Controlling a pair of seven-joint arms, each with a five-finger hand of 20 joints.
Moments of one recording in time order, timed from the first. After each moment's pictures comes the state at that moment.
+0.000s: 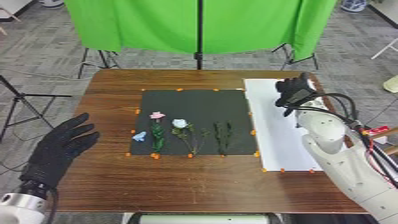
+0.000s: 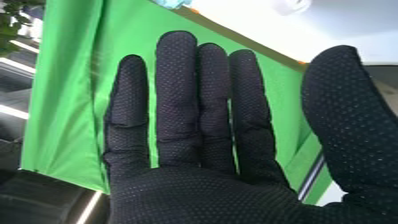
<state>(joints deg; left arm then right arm) 136.7 -61.7 -111.9 -126.0 41.9 -0.9 2.4 -70.4 -50.1 61.3 -84.0 -158.6 -6.3 11.4</state>
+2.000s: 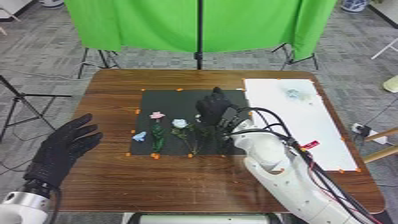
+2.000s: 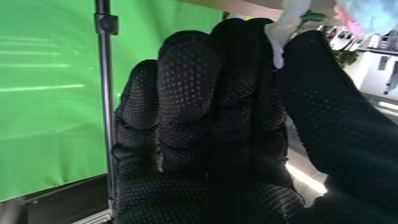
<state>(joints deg) 135.6 -61.9 -111.1 -125.6 41.9 -1.2 1.0 -71.2 -63.5 48.2 -89.2 -156.1 8.1 -1.0</state>
